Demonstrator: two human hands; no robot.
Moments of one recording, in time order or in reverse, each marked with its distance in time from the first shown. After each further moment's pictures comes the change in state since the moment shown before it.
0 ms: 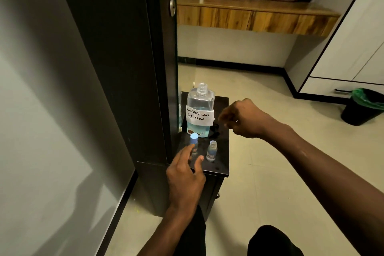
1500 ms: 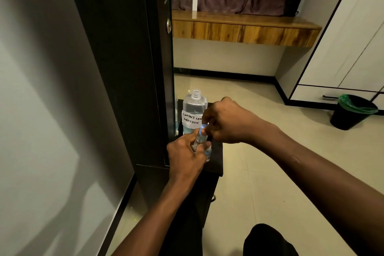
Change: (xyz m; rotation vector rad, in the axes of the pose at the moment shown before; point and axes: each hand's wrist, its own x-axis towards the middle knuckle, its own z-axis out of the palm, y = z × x) left_hand 0.032 0.057 -0.030 -0.243 -0.140 0.067; right_hand -0.031 -0.070 -0.033 -0.071 0.079 -0.138
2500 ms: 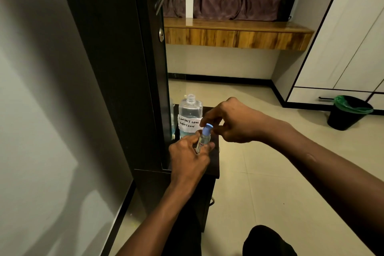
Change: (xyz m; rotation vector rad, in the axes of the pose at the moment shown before) left_hand -0.004 0.016 0.009 0.047 0.012 0.002; right_hand -0.027 0.008 -0.030 0.038 -0.032 -0.075
